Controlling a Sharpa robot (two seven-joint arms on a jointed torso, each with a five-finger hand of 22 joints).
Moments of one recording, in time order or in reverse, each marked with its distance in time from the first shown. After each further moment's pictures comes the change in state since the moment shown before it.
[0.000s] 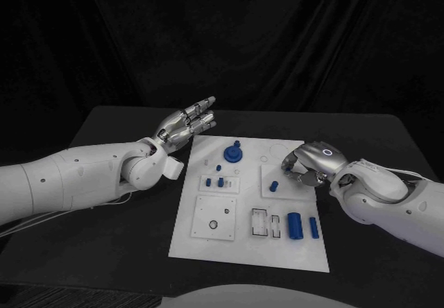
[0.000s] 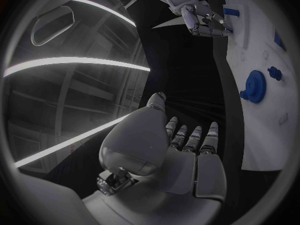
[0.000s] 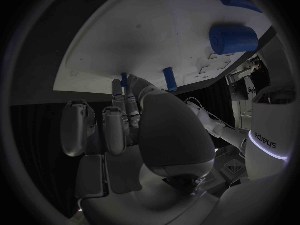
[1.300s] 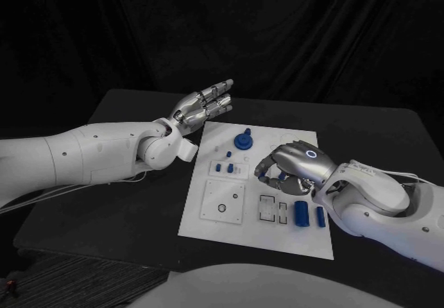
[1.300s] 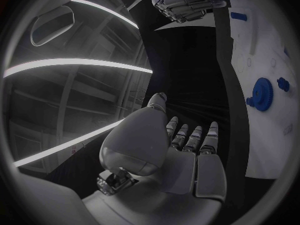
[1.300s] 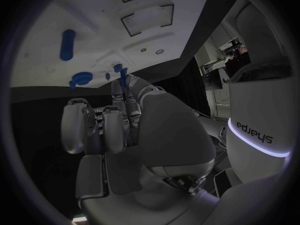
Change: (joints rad) left arm -0.001 0.021 0.000 -0.006 0.000 0.006 0.000; left_hand 0.008 0.008 0.008 -0.014 0.003 0.003 0.011 0.000 0.001 0.015 0.029 0.033 0.006 0.003 0.003 0.000 0.000 0.000 0.003 -0.004 0.000 -0.004; right arm 0.000 0.015 0.001 0.275 0.000 0.043 0.010; right_hand 0.013 -0.005 0.006 -0.006 0.013 -0.017 0.005 -0.029 -0.009 0.004 0.004 -0.052 -0.025 0.000 0.000 -0.036 0.000 0.000 -0.011 -0.003 -0.016 0.000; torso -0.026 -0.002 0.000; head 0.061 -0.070
